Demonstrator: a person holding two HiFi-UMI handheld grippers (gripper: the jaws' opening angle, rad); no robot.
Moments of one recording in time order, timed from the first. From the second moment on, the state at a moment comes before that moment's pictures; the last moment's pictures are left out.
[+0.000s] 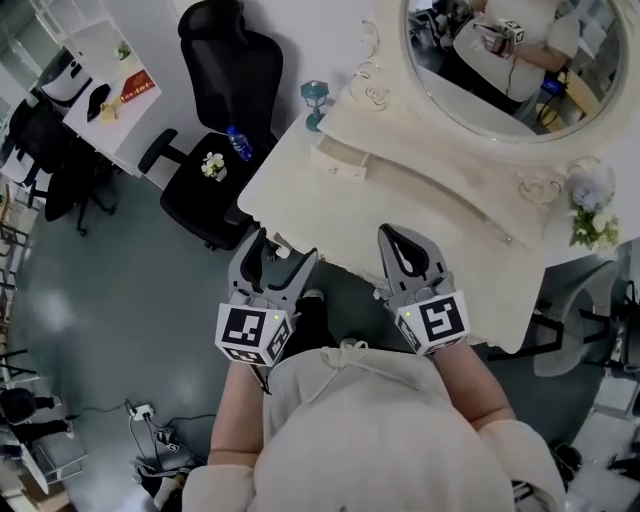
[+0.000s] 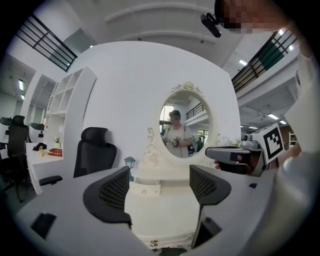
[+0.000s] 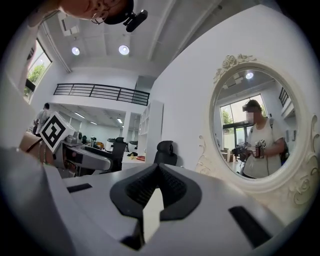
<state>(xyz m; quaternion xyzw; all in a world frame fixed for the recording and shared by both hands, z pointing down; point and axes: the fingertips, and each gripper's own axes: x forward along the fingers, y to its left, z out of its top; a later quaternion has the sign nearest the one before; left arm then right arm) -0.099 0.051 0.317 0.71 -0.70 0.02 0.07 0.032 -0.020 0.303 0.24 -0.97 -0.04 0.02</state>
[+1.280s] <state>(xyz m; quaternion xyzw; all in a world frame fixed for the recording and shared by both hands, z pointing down) -0.140 -0.206 0.568 0.81 -0.51 0.15 0.25 -0.032 -0.188 0.451 0.47 -0.88 0.06 0.09</state>
